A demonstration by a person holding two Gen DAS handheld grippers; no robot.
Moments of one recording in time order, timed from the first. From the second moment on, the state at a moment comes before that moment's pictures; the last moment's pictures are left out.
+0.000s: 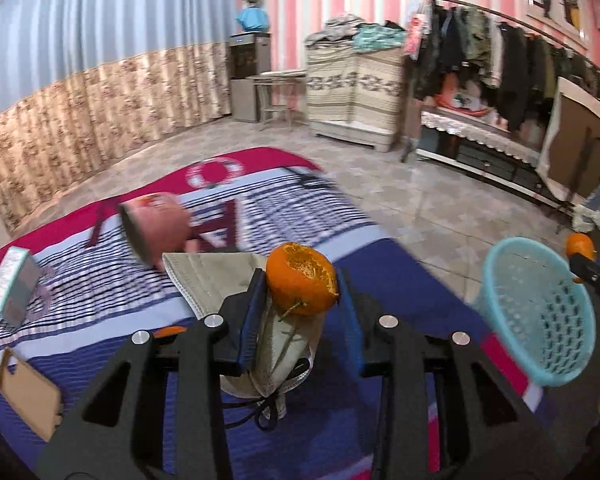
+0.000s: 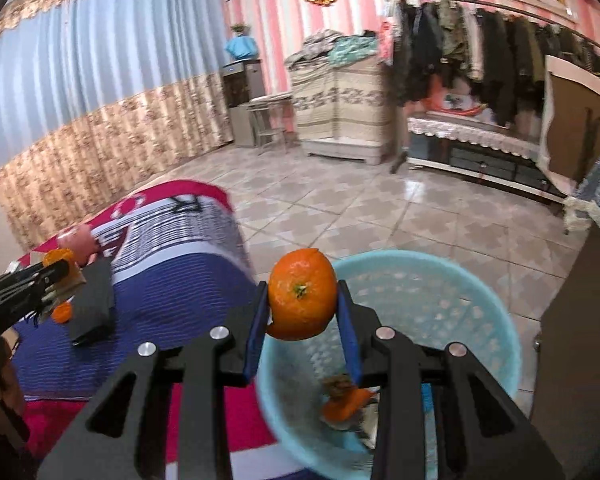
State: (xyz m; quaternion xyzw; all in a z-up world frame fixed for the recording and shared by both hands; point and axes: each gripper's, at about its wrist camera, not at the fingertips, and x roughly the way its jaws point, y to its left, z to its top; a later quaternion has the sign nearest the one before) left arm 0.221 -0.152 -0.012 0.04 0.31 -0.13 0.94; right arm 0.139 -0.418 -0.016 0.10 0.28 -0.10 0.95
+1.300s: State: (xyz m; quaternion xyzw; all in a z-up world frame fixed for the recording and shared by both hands) left arm 0.188 -0.354 -0.035 0.11 0.27 -0.24 0.93; right arm 0.117 -0.520 -0.039 0.14 0.29 -0.20 0.93
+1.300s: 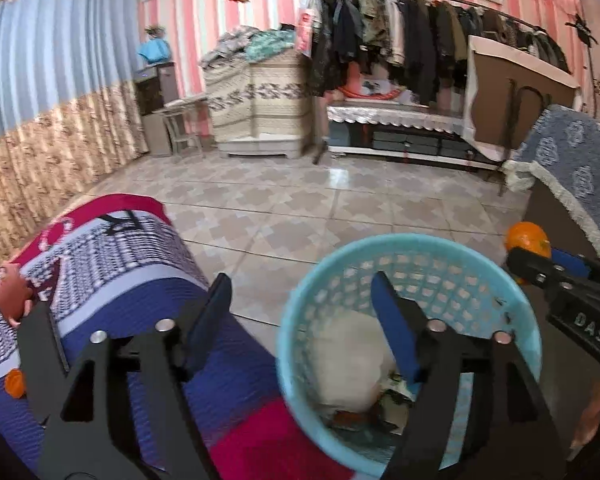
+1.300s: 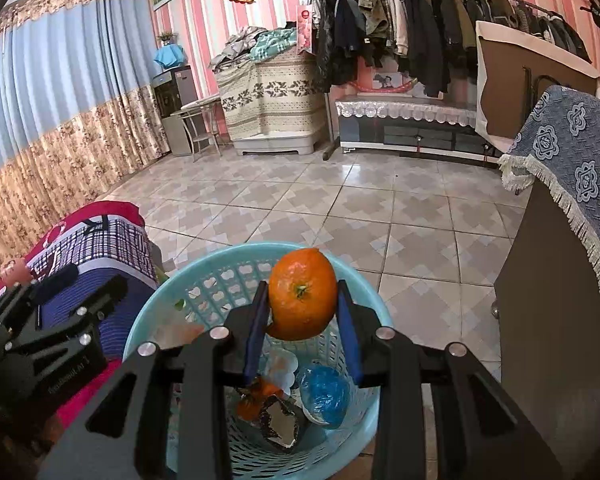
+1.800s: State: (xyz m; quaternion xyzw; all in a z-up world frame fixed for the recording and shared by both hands) left arm 0.199 -0.298 -0.028 0.07 0.25 -0.13 0.96; right arm 0.135 -0.495 -0.040 0.12 0.29 -0.17 0.93
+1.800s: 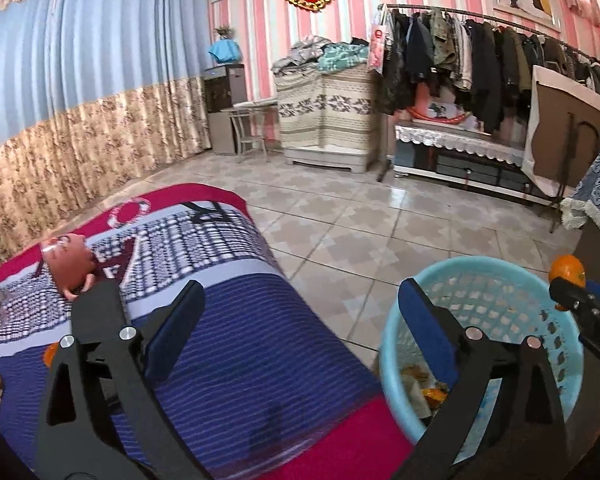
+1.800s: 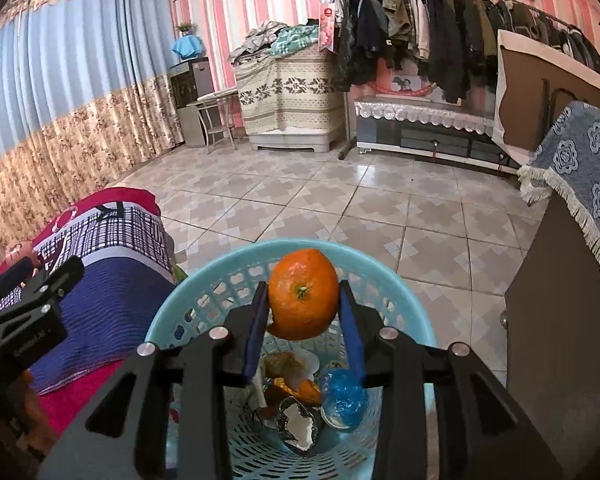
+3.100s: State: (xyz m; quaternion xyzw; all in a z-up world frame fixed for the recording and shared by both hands) left arm 0.189 -0.068 0.006 0.00 0.26 0.00 0.97; right arm 0.174 -0.358 -0.016 0.05 0.27 -0.09 0.96
